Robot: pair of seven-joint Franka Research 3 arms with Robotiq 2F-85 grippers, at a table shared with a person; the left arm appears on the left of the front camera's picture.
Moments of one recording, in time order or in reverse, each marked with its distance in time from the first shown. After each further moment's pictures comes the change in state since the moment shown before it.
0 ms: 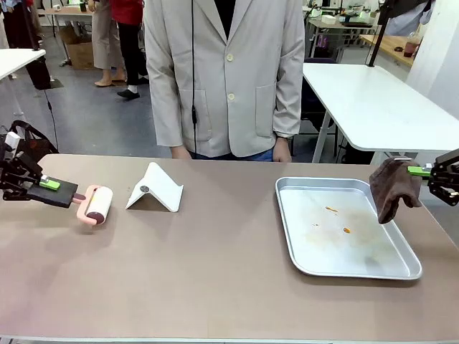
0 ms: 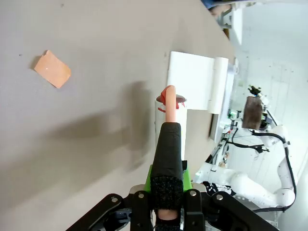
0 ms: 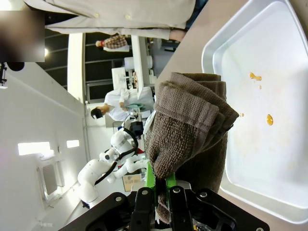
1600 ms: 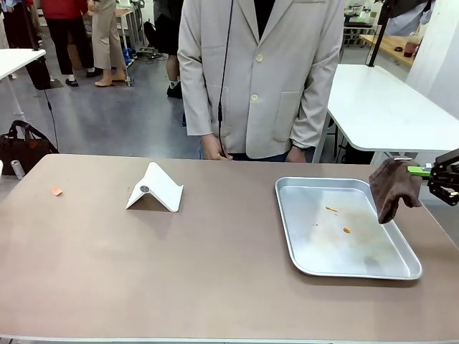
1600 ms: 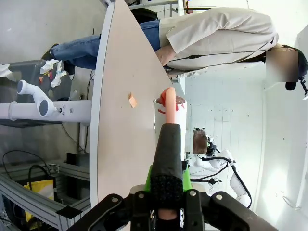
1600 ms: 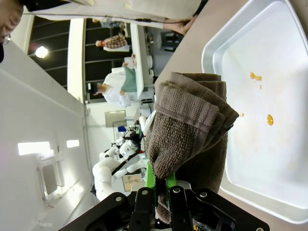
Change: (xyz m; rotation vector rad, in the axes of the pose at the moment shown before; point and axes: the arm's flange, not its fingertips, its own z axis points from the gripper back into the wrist) left arm -0.038 0.148 0.225 -0.307 -0.295 0.026; right arm 0.000 0.000 0.000 0.000 0.001 0.001
